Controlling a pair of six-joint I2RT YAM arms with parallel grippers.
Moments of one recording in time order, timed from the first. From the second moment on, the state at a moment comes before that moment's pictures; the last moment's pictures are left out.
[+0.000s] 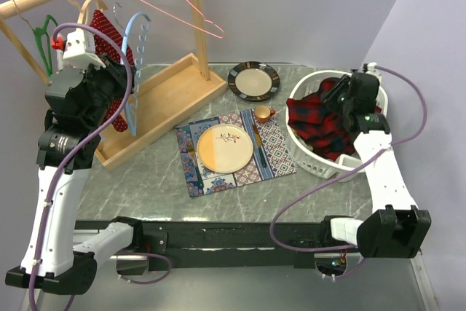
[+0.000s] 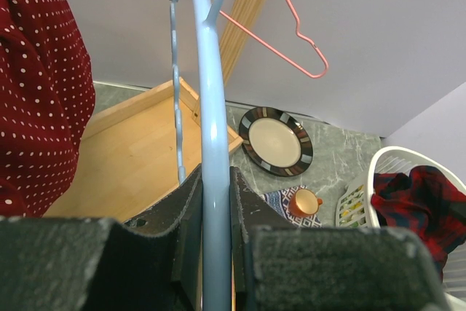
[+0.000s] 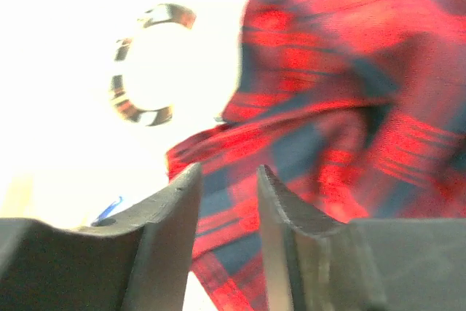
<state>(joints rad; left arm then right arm) -0.17 1.01 1.52 -0.53 -0.04 -0.38 -0.04 1.22 1.18 -0.44 0.05 0.58</state>
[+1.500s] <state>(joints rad) -0.17 1.25 1.69 -0.48 -0.27 -0.35 -0.02 0.99 0.99 -0.40 0.17 0.57</state>
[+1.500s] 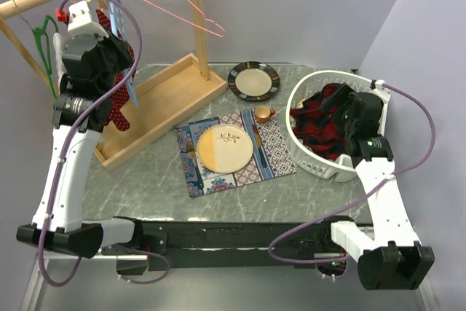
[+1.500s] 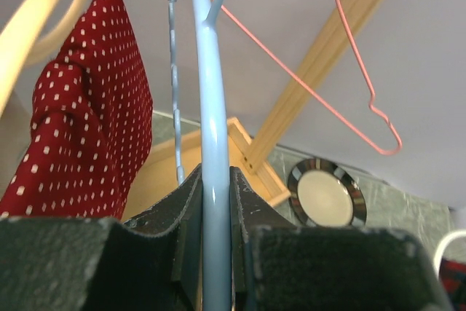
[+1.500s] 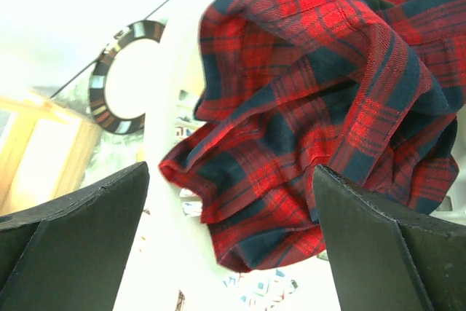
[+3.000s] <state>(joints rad) -0.17 1.75 2.11 -0.45 -0.41 -0.31 0.05 0.79 1.07 -0.41 0.09 0.51</state>
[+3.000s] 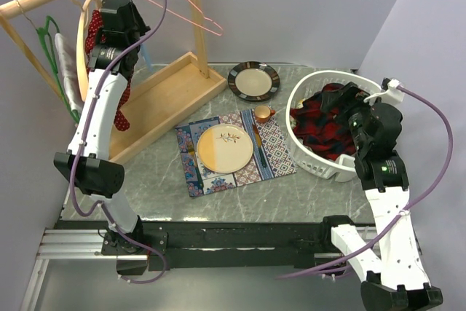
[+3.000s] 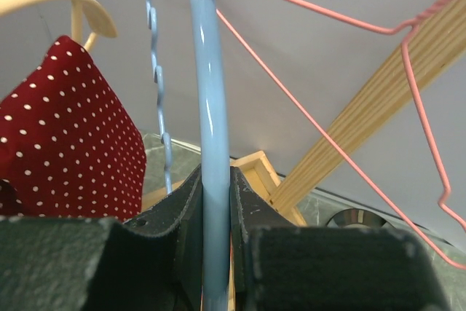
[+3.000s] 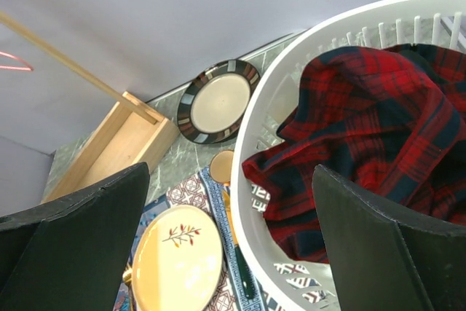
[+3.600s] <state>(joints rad) -0.17 1.72 2.03 -0.37 -0.34 -0.31 0.06 0.76 1.09 -0.43 0.10 0.50</state>
